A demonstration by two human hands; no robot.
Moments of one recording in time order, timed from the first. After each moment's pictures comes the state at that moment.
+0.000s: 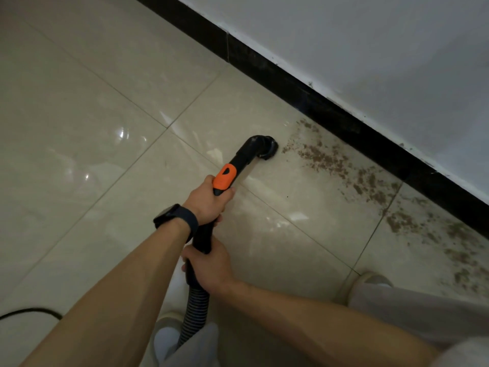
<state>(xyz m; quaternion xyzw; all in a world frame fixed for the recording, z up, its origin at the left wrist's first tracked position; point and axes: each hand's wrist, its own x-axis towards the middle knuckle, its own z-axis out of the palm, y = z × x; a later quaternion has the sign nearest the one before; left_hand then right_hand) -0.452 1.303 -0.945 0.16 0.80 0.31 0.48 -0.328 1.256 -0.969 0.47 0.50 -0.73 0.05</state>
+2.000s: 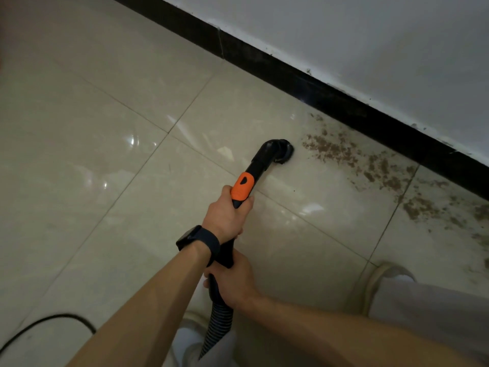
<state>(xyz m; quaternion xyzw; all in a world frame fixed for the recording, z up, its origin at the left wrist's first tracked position) -0.410 1.308 -0.940 0.17 0.83 0.28 0.46 -0.296 1.259 -0.965 0.48 0.47 -0.74 0.05</state>
